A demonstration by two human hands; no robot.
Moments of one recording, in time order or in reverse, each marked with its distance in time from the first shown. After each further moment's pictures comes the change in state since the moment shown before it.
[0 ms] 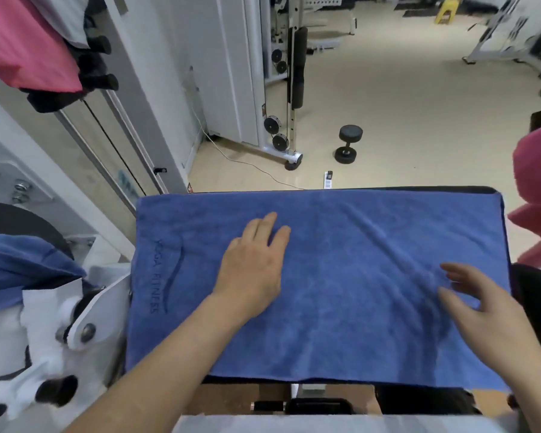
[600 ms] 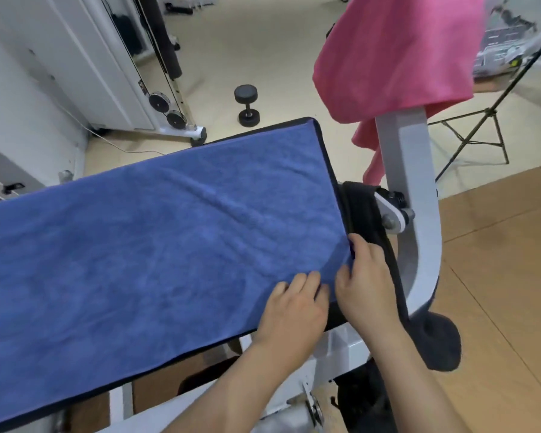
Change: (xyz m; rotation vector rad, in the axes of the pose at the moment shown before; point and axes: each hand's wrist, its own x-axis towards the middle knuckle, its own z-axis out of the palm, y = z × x) left_hand -0.046 0.268 0.076 -0.152 -0.073 0.502; right_hand -0.035 0.109 -0.012 -0.043 0.139 0.165
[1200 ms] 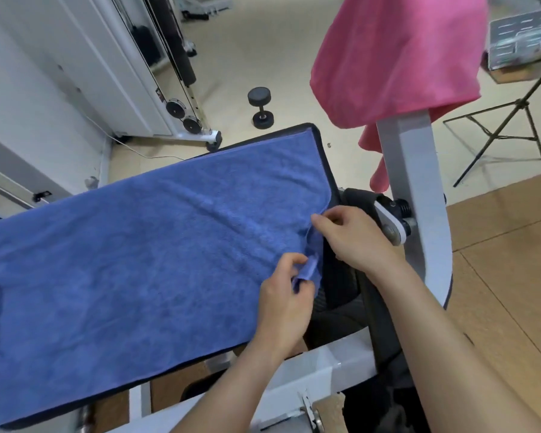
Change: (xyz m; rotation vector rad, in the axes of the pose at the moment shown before) left_hand 0.034 -0.003 -0.025 -0.954 0.045 -0.716; right_hand 0.078 -0.040 -0.034 0.214 -0.323 0.011
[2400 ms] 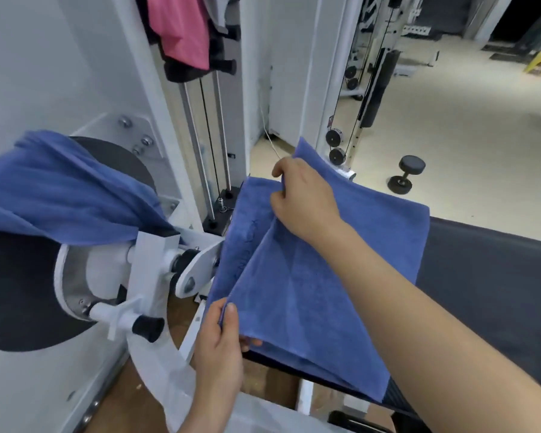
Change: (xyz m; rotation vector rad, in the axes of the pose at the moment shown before) left_hand -0.129 -0.174 -0.290 -0.609 0.882 -0.347; right_hand -0.044 -0.314 0.326 -0.386 -0.129 -0.940
